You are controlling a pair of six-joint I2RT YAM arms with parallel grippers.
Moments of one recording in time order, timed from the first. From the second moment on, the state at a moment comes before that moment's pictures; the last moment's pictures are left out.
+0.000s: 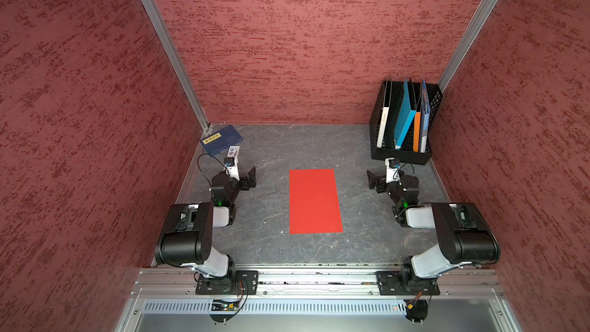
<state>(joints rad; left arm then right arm) 0.08 1.53 0.37 0.89 0.20 -0.09 -0.01 1.55 0.36 0.93 -0.21 -0.01</state>
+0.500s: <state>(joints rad) -0.24 1.00 0.54 0.37 -0.14 -0.23 0.11 1.08 0.72 0.21 -0.03 0.22</state>
